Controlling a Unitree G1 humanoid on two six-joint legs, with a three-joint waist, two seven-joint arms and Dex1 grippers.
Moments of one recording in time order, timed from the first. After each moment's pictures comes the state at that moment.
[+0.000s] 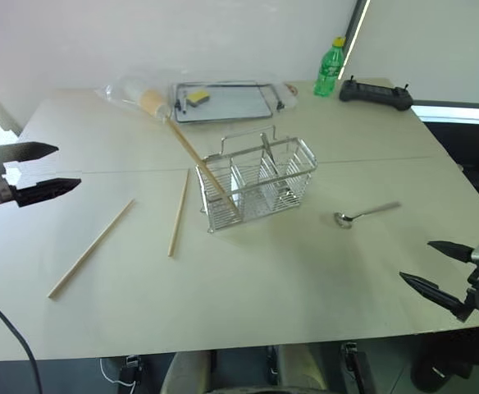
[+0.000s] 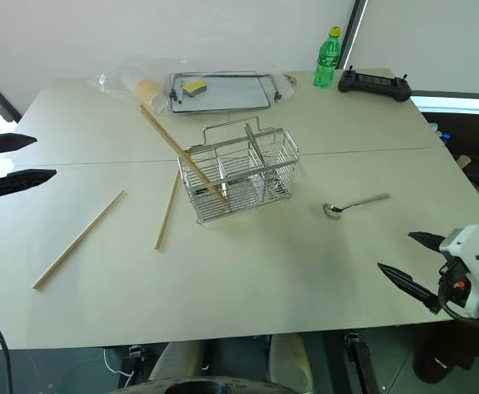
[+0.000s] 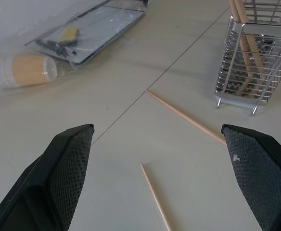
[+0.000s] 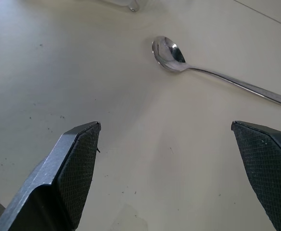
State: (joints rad) left arm -0.35 1.16 0.42 0.23 -0.51 0.41 -1.31; right arm 0.50 -0.82 -0.74 -0.45 0.48 0.42 1.01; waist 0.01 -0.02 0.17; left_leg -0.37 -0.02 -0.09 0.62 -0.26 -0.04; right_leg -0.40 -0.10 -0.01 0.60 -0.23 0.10
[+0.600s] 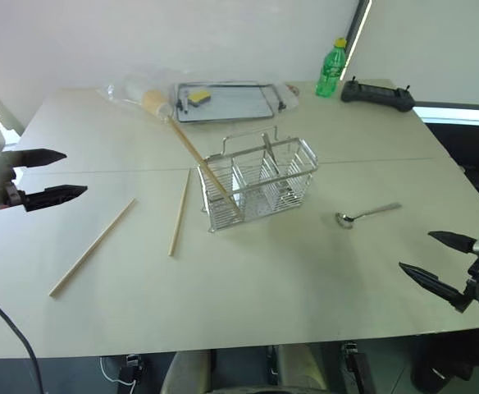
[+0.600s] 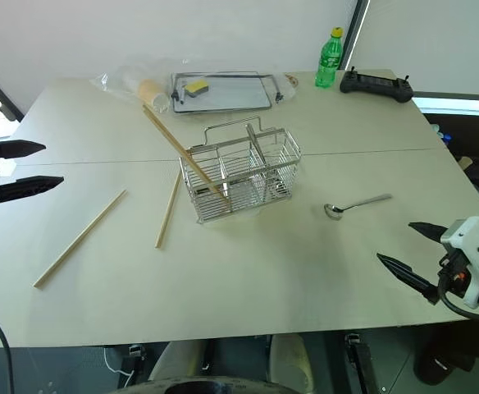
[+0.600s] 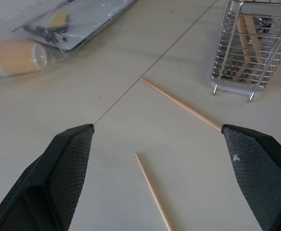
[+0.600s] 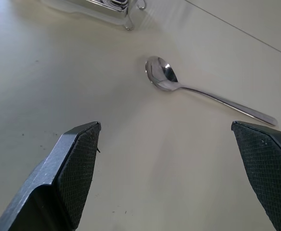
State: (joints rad) left arm -0.35 1.16 0.39 0.23 -0.49 0.40 -1.31; right arm 0.44 -0.83 -0.74 -0.45 0.49 0.43 0.99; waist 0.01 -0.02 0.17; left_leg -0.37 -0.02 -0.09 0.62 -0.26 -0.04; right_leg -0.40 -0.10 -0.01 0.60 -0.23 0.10
